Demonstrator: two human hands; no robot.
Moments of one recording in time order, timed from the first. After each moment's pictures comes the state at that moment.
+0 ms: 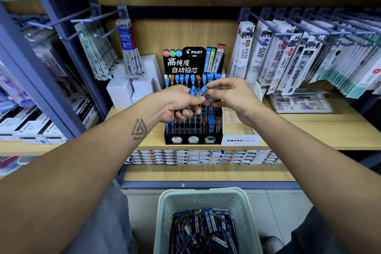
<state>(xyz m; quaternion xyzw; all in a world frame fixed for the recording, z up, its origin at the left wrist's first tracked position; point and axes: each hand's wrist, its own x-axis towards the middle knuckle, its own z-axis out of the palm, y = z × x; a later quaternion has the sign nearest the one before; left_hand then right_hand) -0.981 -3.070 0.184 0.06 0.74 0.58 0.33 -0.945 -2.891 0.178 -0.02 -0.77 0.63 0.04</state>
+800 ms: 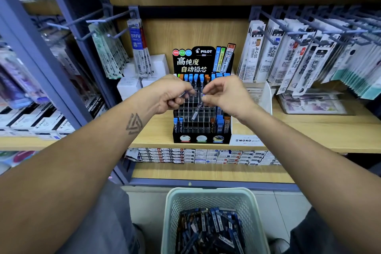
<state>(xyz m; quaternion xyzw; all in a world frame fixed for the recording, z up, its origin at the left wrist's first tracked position) -0.991 -3.094 0.199 -0.01 0.78 0.59 0.18 -0.949 -2.919 0.180 0.06 -0.85 0.52 0.07</state>
